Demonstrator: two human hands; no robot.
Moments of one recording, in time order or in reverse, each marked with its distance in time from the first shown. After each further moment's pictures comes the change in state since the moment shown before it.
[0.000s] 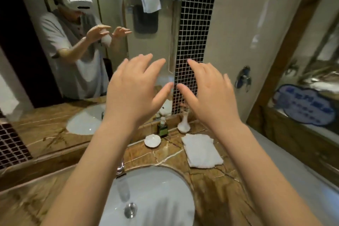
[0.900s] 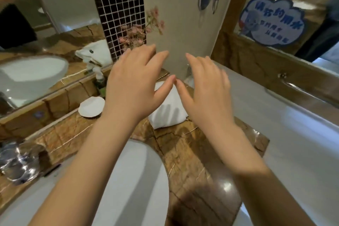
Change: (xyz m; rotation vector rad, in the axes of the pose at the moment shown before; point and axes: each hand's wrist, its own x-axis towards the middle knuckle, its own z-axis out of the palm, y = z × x) left_hand -0.021 0.079 0.288 -0.245 -0.232 0.294; right_hand -0.098 0.162 0.187 -0.085 -0.110 0.391
